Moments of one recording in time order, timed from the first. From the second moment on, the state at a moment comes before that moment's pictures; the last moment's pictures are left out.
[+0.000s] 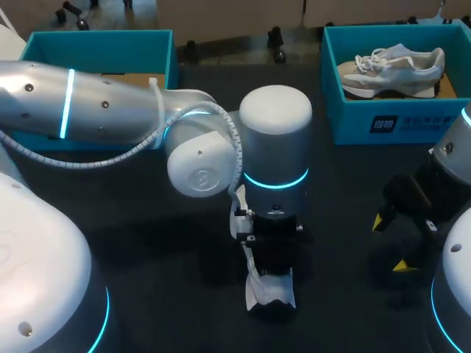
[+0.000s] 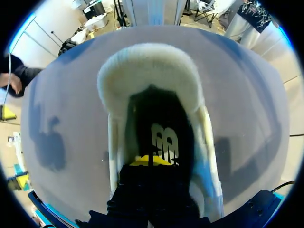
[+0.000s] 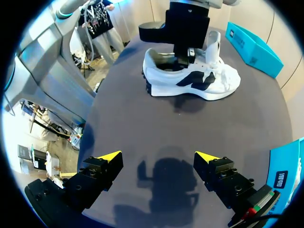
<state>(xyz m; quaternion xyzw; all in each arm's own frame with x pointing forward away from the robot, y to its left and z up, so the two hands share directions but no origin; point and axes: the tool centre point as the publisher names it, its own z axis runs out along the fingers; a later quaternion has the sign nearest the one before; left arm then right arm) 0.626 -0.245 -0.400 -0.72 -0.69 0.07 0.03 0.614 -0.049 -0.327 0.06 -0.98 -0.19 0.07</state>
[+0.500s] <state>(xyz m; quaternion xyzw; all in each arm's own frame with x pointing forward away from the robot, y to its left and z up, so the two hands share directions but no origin) 0.597 -0.218 -0.402 -0.75 -0.66 0.02 0.08 0.614 -0.049 -0.327 0.06 -0.98 -0.19 0.07</state>
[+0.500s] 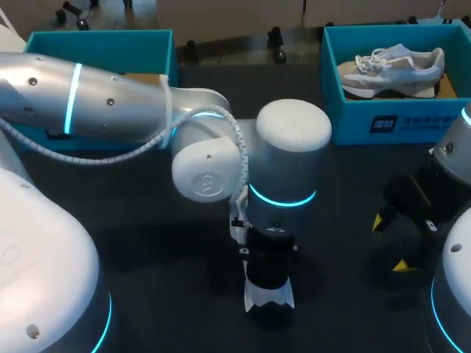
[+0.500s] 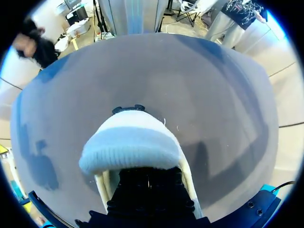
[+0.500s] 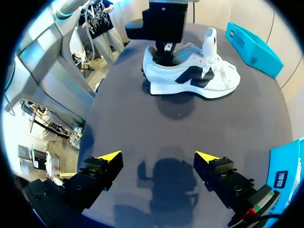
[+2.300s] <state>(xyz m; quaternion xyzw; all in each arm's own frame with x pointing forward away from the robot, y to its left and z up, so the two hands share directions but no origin) 0.599 -0.244 -0.395 -0.73 -0.68 0.08 0.02 0.614 -0.049 -0.327 0.06 -0.98 -0.19 0.07</state>
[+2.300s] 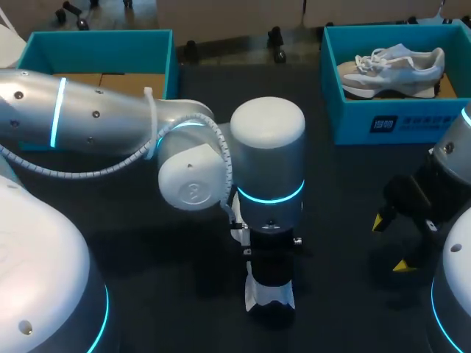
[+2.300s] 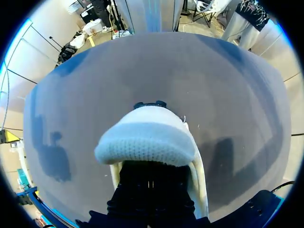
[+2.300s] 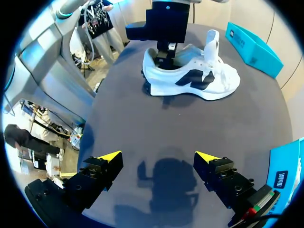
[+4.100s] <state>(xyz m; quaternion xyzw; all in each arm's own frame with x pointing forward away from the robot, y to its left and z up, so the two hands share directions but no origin) 0.652 -0.221 -0.366 -0.65 -0.75 -0.07 -0.05 0.614 -0.049 -0.327 0.06 -0.98 -0.19 0.07</state>
